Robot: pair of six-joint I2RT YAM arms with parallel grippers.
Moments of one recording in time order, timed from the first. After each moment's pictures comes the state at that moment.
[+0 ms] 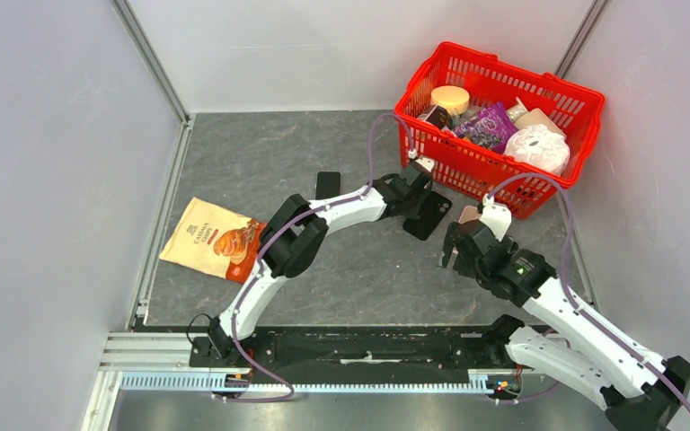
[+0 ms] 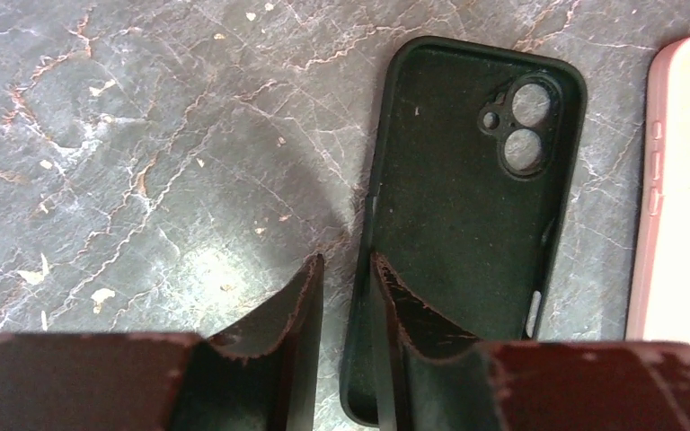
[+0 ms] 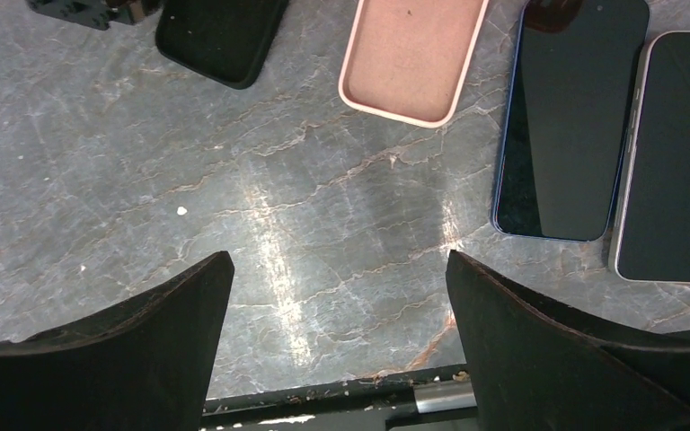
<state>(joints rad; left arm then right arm) -0.90 2.37 1.89 -0.36 -0.18 -0.35 0.69 0.77 0.74 -0.91 0.51 0.81</state>
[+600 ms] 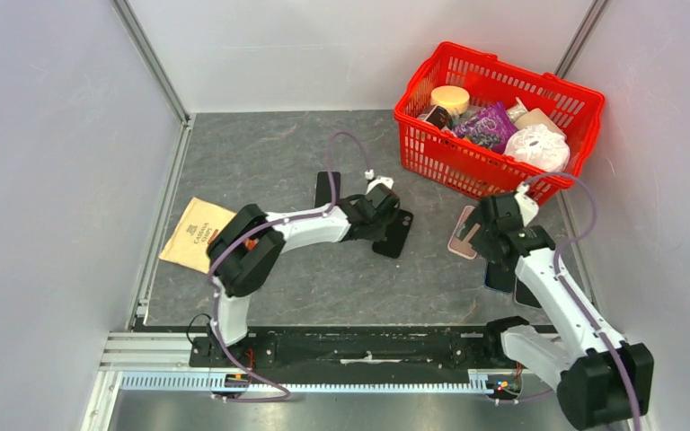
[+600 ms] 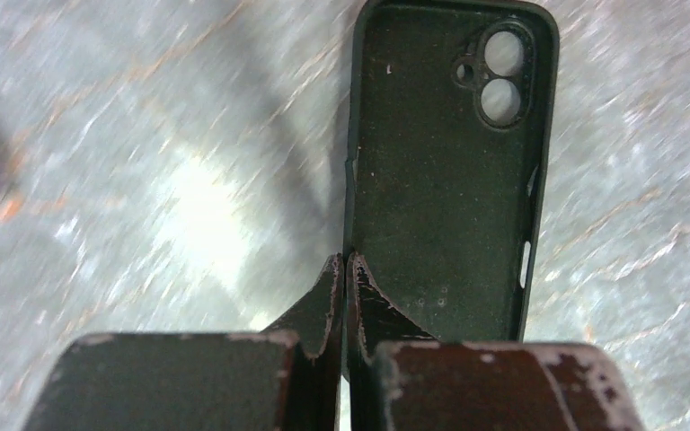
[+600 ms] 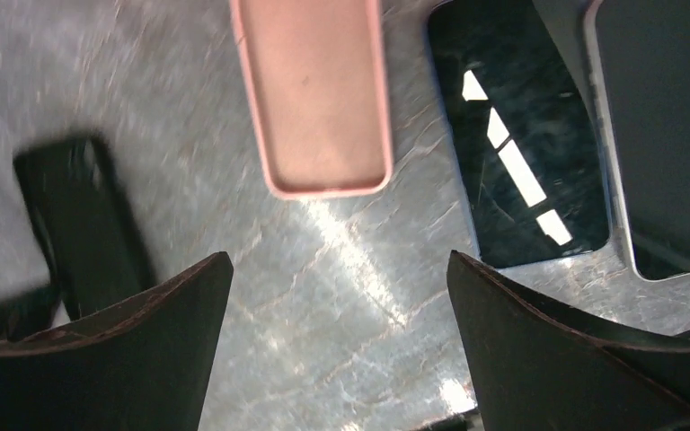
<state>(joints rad) -0.90 2.00 1.35 -0.29 -0.23 -0.53 0.28 0.98 0.74 -0.77 0.31 0.81</state>
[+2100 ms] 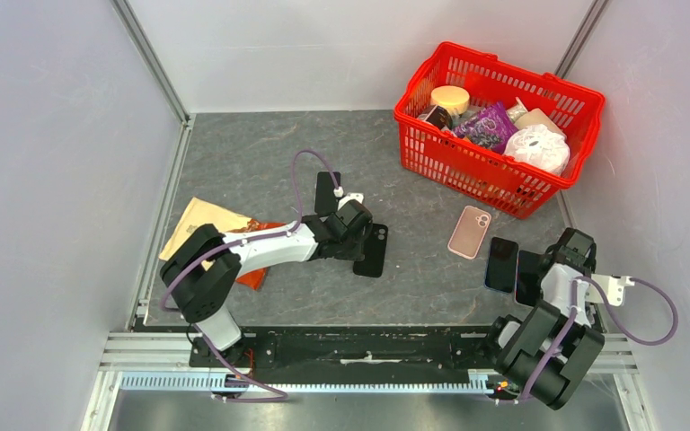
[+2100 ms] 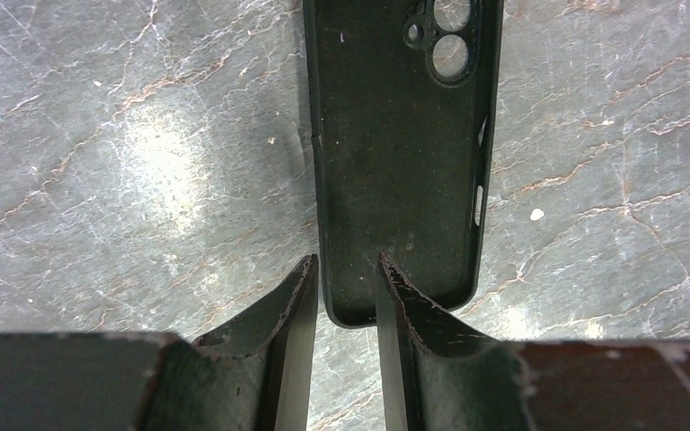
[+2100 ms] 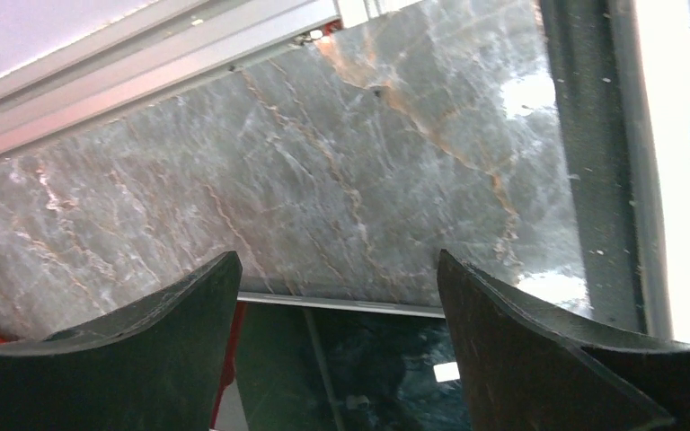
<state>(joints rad) -0.90 1.67 1.00 -0.34 -0.18 -0.70 -0.64 1.06 0.45 -0.48 0.48 1.18</state>
